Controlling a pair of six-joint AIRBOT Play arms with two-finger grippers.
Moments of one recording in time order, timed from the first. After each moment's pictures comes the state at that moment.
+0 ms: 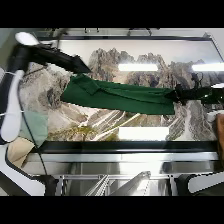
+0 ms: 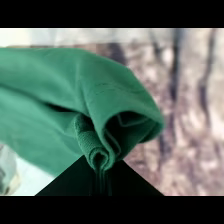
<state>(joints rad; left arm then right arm) -0.14 -1.86 1.93 0.76 -1.41 -1.15 -0.36 -1.76 1.22 -0.56 1.18 1.06</state>
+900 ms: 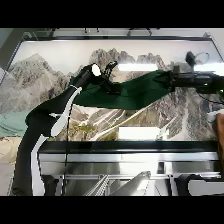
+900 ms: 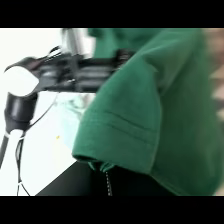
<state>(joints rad) -0.43 -2.21 2.05 1.00 -1.17 -1.39 -0.16 -1.57 1.22 -0.22 1.32 1.05</state>
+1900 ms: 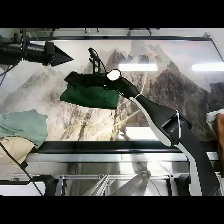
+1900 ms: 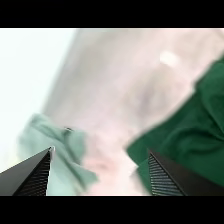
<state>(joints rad) 0.09 -1.57 1.67 0.55 -1.38 -1.12 0.63 -2.23 2.12 -0.19 0.68 1.04</state>
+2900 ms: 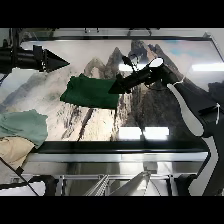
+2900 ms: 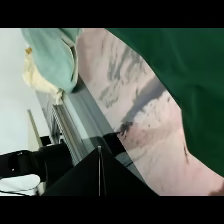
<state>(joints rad) 0.16 -1.49 1.54 0.40 -1.51 -1.06 0.27 -2.05 1.80 -0.38 1.41 1.26</state>
